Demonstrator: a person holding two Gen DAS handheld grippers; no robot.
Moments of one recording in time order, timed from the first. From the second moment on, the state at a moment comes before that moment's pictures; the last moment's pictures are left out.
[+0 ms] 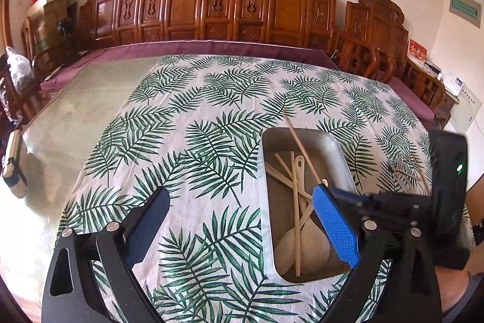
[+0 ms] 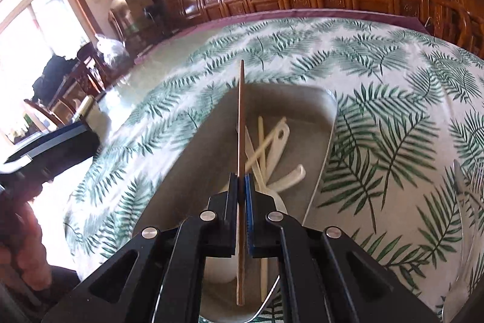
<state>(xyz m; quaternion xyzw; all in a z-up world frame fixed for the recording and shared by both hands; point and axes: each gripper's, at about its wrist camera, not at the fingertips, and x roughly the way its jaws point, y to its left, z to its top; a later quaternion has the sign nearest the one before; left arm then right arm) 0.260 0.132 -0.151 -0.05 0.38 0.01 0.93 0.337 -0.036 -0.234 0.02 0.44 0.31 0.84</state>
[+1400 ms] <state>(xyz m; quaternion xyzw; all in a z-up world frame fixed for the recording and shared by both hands) 0.220 -0.037 -0.117 0.03 0.37 -0.11 0.92 0.254 -0.286 -0.142 -0.02 0.37 0.15 0.92</state>
